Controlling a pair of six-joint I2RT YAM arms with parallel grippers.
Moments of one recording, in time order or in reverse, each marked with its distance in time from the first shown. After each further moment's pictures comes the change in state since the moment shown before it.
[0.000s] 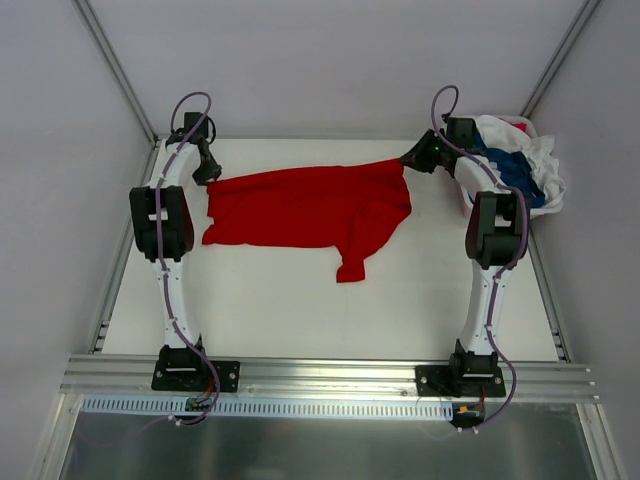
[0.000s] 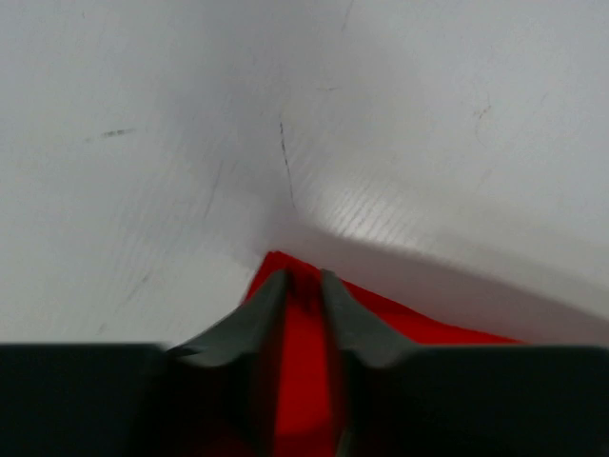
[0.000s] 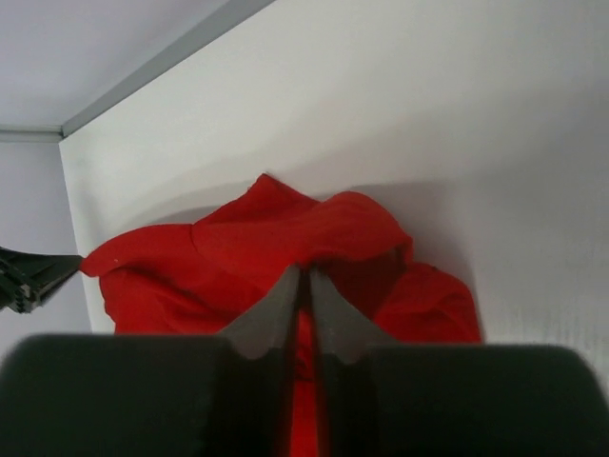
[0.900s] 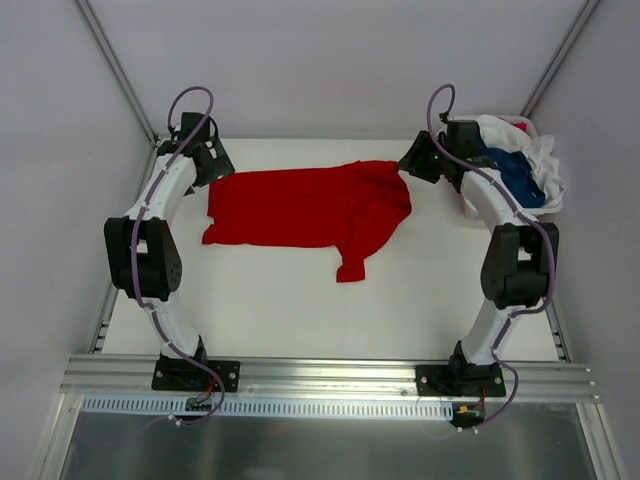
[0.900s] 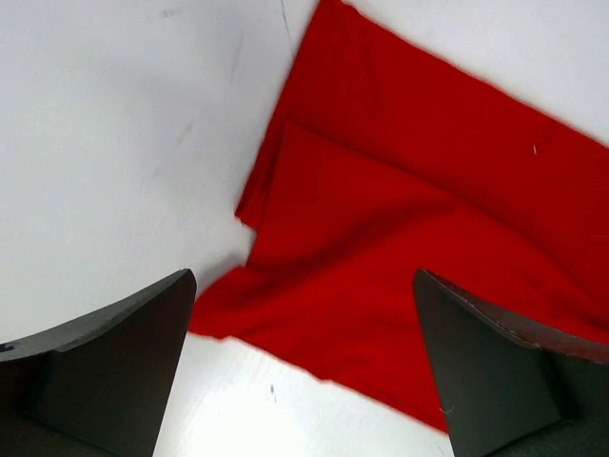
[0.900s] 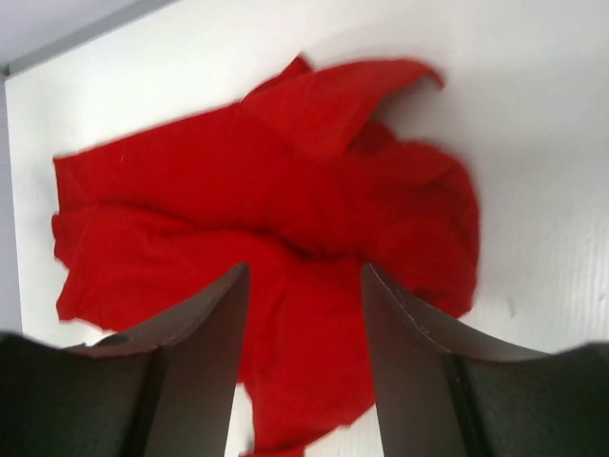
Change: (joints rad) left arm -0.068 -0.385 -0.301 -0.008 -0.041 0.014; right arm 0.067 -0.373 -0.291 -0.077 0.152 -0.165
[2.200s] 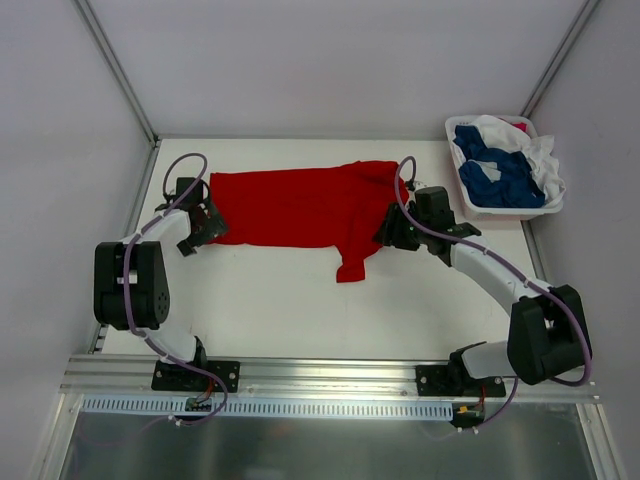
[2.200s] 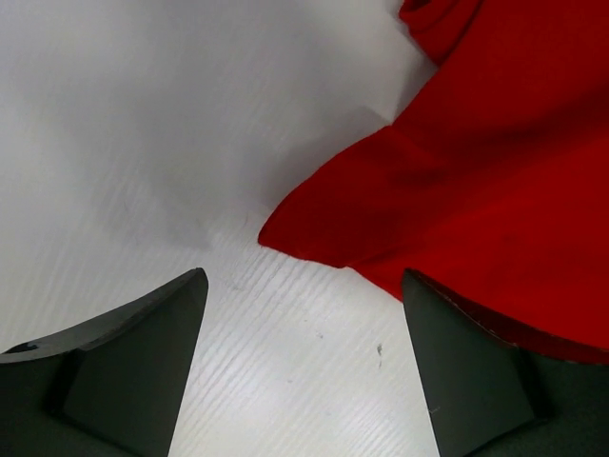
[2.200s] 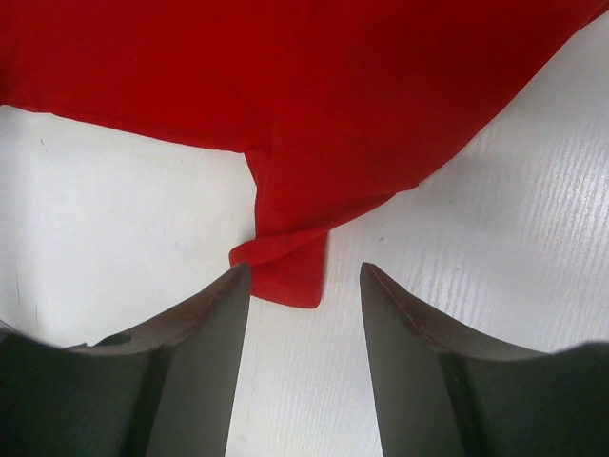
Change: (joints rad) left arm 0.044 -0.283 -0.703 0.276 0.068 -0.075; right arm 0.287 -0.513 -0.678 0.052 0.098 0.005
